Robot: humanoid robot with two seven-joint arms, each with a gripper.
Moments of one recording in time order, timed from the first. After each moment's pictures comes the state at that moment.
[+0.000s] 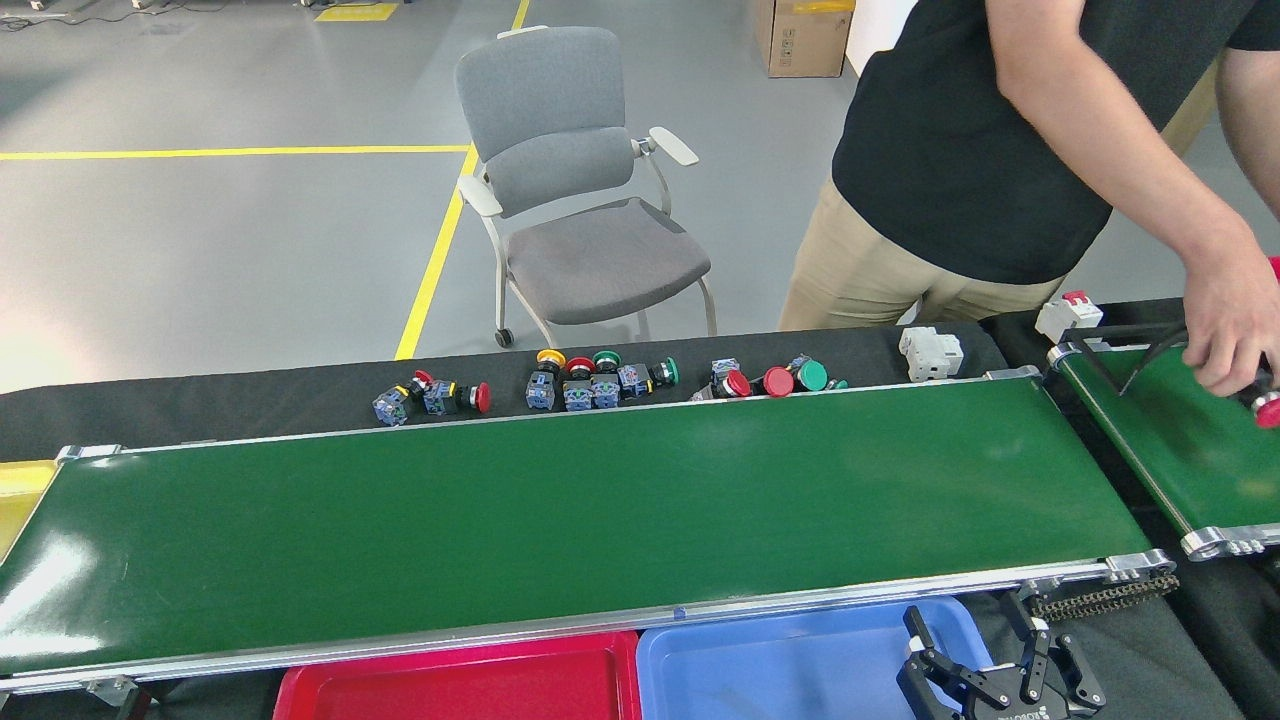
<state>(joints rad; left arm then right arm) 0.35 0.02 0.71 -1.70 -1.44 -0.63 0.06 0.28 -0.12 -0.01 -1.75 1.28 -0.13 -0.07</state>
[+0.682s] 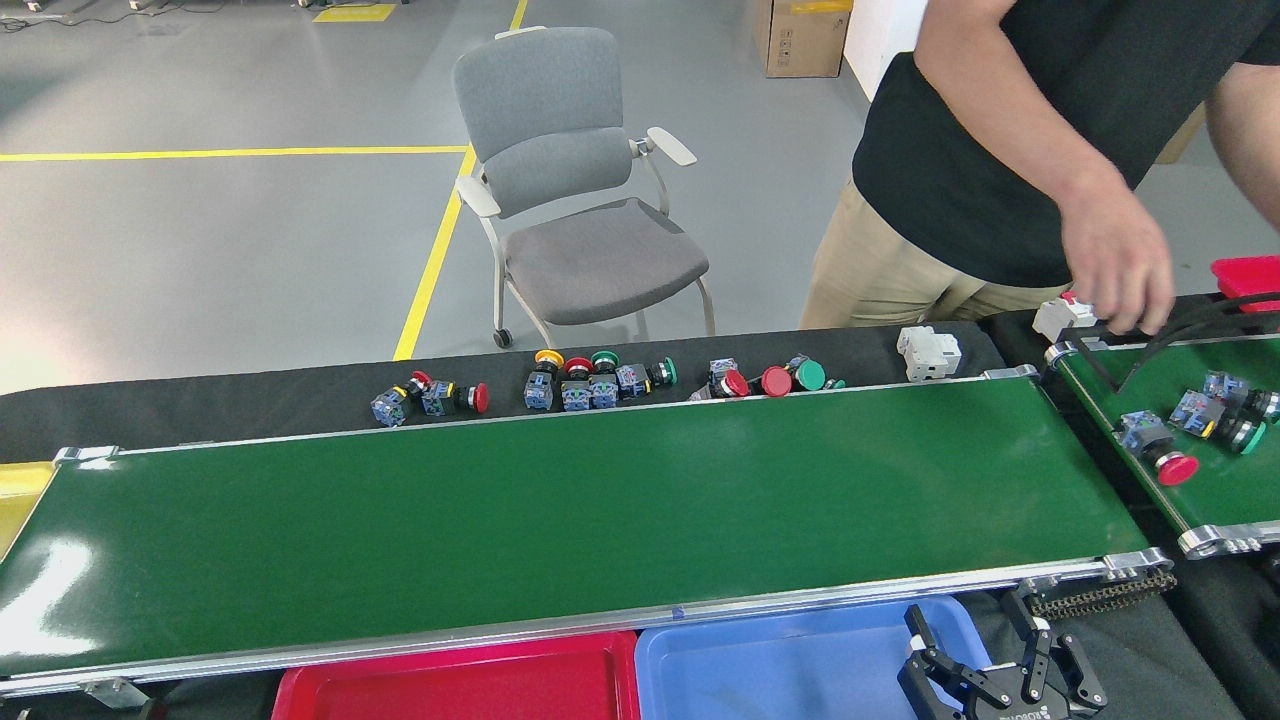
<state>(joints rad) 0.35 0.00 0.71 -1.68 -1.43 -0.63 0.08 0.28 -0.12 -0.01 -1.75 1.27 -0.13 -0.07</state>
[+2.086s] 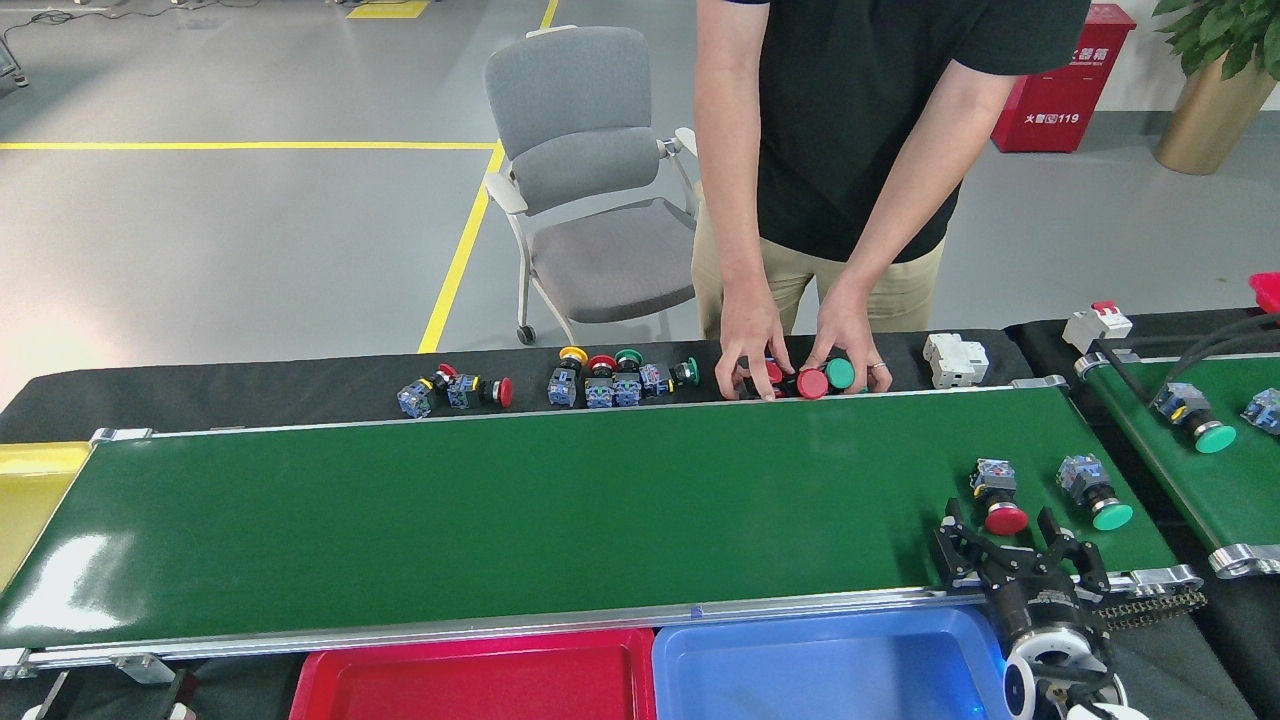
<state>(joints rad) 0.30 0.05 0.59 -1.65 -1.43 -0.63 0.10 -0.19 -0.13 -0.02 -1.23 1.27 0.07 0.04</state>
